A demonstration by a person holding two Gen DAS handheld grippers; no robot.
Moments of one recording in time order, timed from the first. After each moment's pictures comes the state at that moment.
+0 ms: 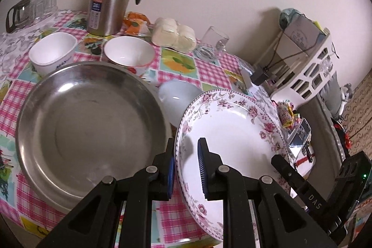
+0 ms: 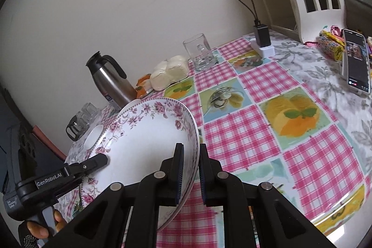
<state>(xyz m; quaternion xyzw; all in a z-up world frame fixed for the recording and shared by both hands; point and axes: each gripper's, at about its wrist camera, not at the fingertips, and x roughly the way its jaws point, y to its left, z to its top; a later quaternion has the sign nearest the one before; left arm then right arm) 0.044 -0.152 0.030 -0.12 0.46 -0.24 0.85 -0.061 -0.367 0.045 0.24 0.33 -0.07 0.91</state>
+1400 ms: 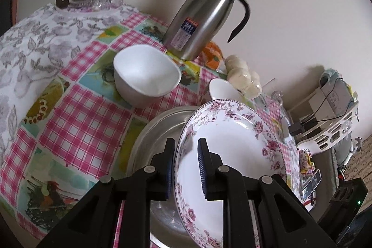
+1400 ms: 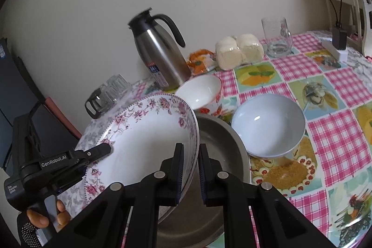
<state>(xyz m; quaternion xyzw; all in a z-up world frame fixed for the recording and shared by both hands) 0.124 0.010 0.007 -0.22 0.46 -0.14 0.85 0.050 -0.215 0.027 0.20 0.37 0.01 0.91</state>
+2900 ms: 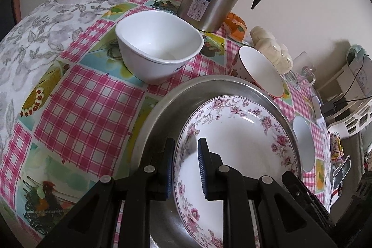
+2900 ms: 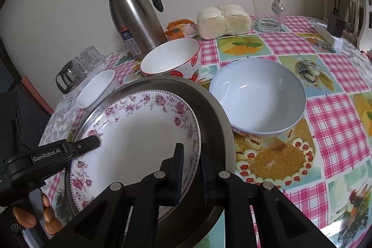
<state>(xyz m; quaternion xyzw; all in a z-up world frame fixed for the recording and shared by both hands) 0.136 -0.016 -0.041 -0.15 0.51 -0.09 0.84 0.070 -0.213 -0.019 0.15 0.44 -0.03 0.89</state>
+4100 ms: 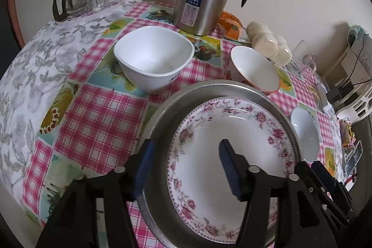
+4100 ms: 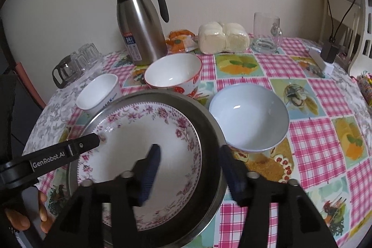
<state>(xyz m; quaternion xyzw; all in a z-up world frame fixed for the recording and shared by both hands) 0.129 -0.028 -0.014 -0.08 0.51 -0.08 0.85 0.067 -0.199 0.017 0.09 0.43 -0.06 0.90</state>
